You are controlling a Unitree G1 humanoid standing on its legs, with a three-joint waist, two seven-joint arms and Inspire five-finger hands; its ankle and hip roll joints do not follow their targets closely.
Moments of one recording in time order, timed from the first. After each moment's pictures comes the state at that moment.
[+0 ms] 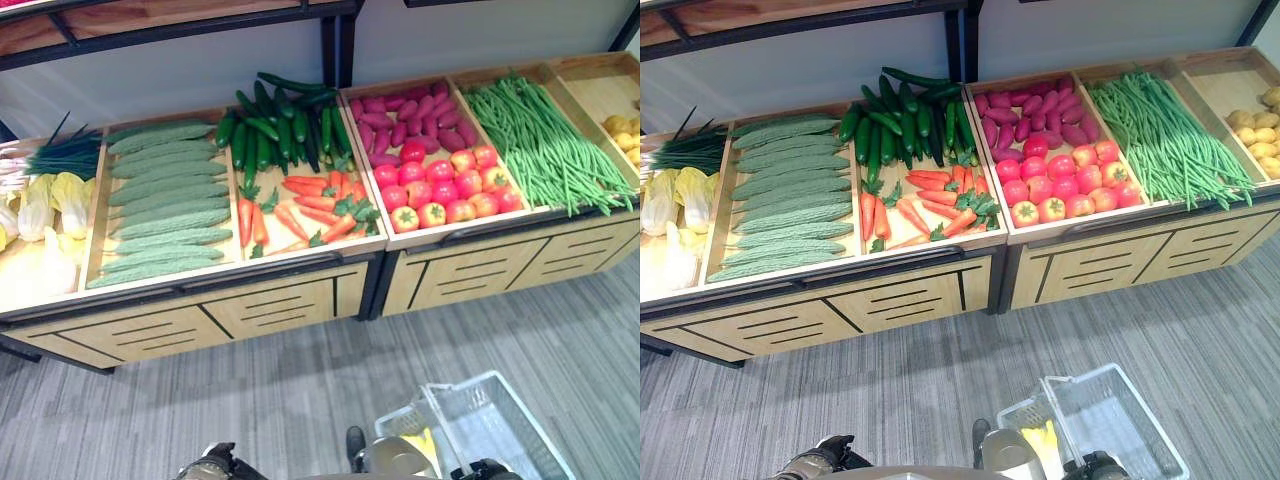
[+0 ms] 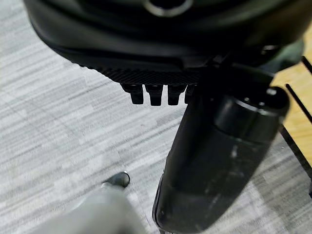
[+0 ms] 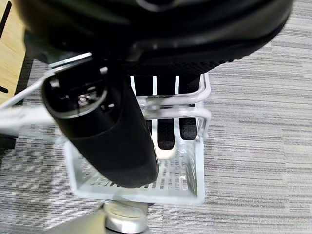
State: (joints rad) left arm -0.12 0.17 -0.16 1.36 0.05 0.10 0.09; right arm -0.03 -0.32 0.17 1.32 -0.02 0.08 -0.06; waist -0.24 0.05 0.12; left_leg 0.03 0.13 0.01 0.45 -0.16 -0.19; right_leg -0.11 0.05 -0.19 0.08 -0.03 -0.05
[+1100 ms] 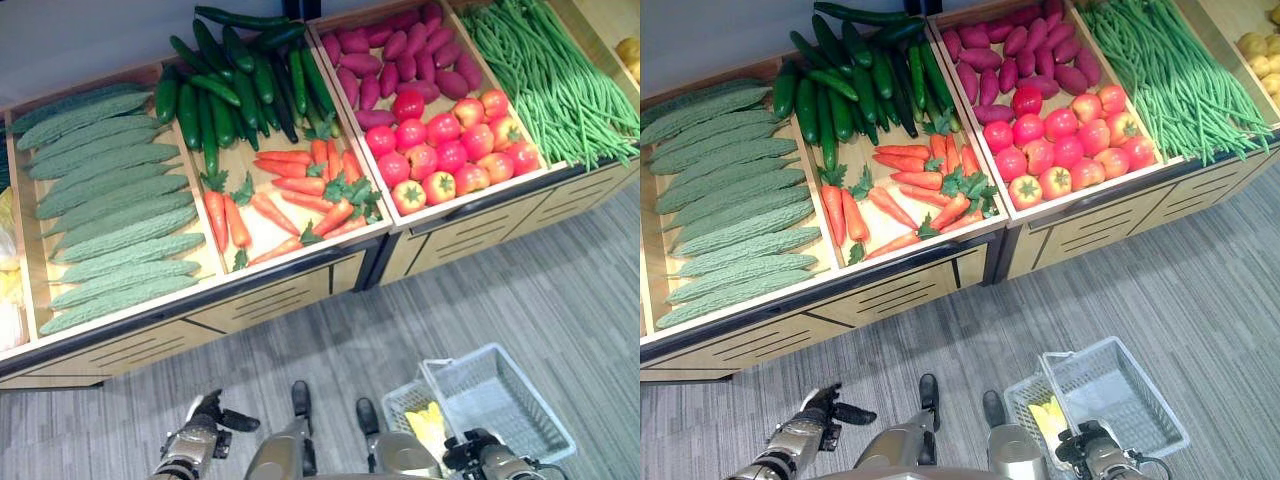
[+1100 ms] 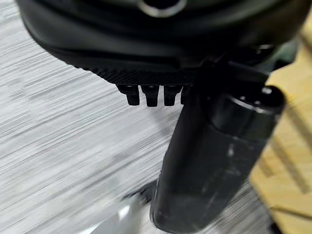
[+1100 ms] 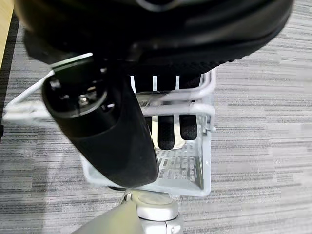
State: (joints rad) left arm -0.07 0.31 -0.12 0.92 -0.09 0.12 0.15; right arm -0.10 -0.32 0.20 1.29 -0.02 0.08 -0.10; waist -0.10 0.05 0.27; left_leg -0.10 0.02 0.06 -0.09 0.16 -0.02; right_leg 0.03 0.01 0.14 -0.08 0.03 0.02
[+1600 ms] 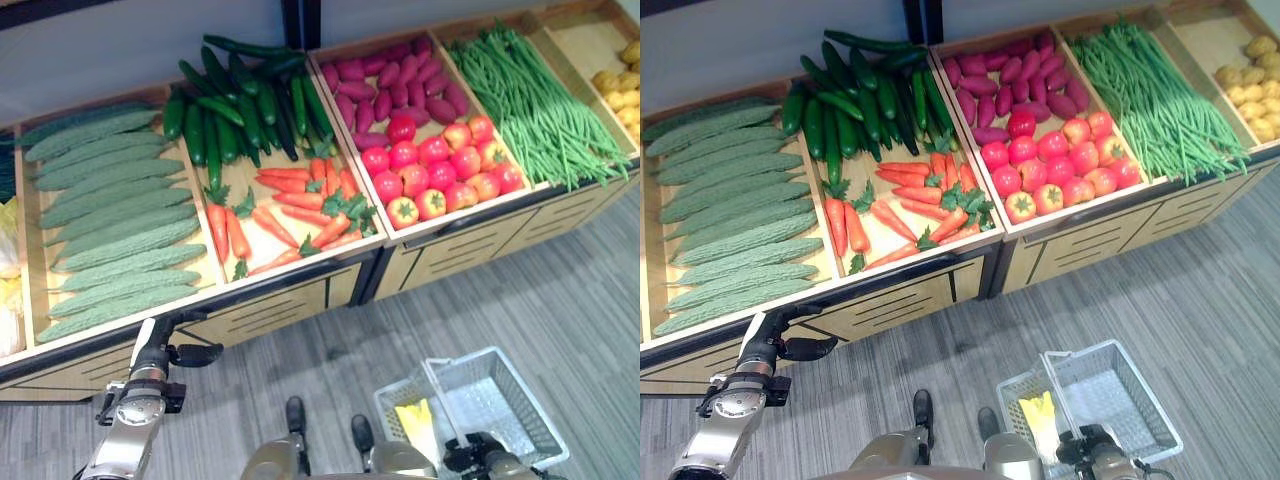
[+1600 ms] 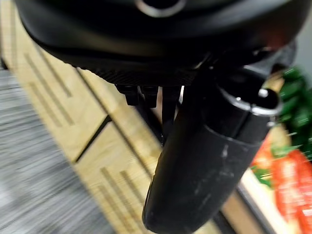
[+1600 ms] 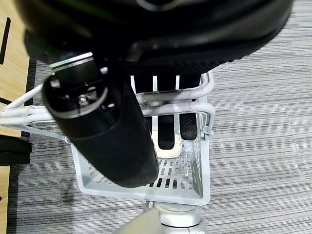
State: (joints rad) left arm 0.18 0.51 0.04 0.18 -0.06 0.09 0.17; right arm -0.02 -0.33 0.12 1.25 -0.02 0.06 -0.06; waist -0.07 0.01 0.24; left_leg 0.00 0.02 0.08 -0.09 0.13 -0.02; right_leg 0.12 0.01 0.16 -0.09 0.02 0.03
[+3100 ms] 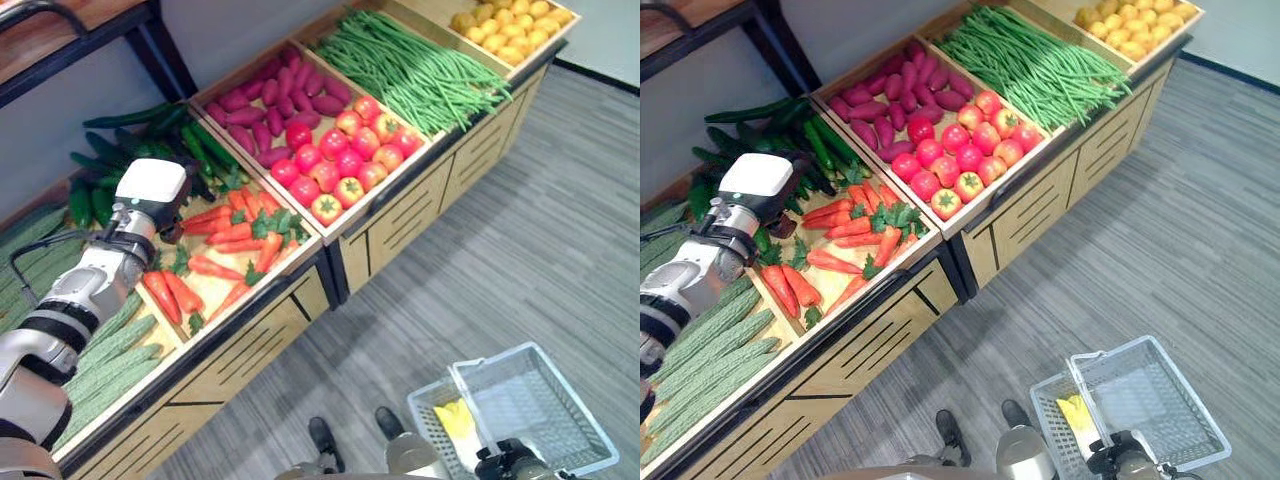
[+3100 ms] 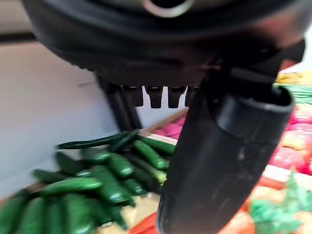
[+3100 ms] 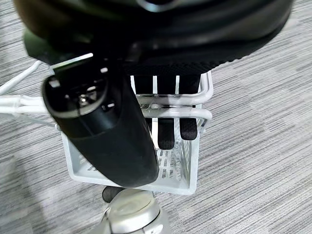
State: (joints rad) left arm -0.73 0.95 -0.68 0.62 0.51 0.02 0.28; right arm -0.06 -0.45 0.18 1.32 -0.03 0.03 -0.12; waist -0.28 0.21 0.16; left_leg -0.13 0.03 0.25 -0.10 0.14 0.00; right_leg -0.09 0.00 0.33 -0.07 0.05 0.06
